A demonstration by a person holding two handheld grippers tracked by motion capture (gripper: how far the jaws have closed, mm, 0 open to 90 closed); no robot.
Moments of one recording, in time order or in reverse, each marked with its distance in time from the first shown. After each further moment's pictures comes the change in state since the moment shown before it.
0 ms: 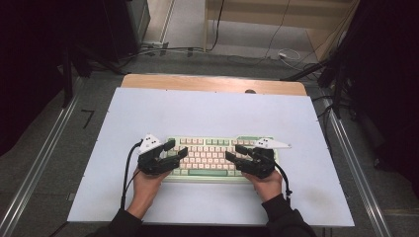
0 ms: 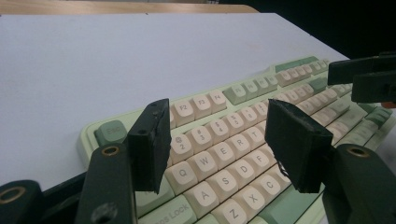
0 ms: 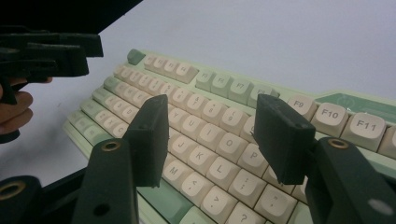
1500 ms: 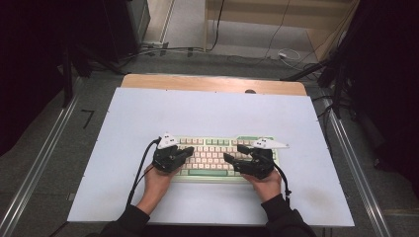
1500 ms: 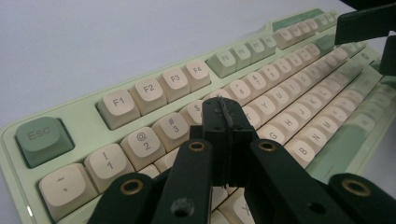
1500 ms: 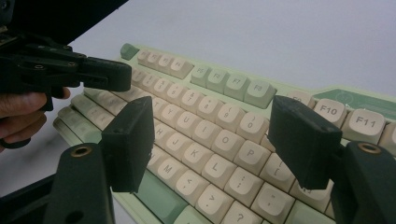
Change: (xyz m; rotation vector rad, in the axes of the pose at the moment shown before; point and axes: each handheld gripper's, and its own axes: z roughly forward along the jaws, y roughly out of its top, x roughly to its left) left arm -0.012 -0.001 0.040 0.162 -0.041 0.058; right arm 0.000 -0.001 0.004 0.015 -0.020 -0.006
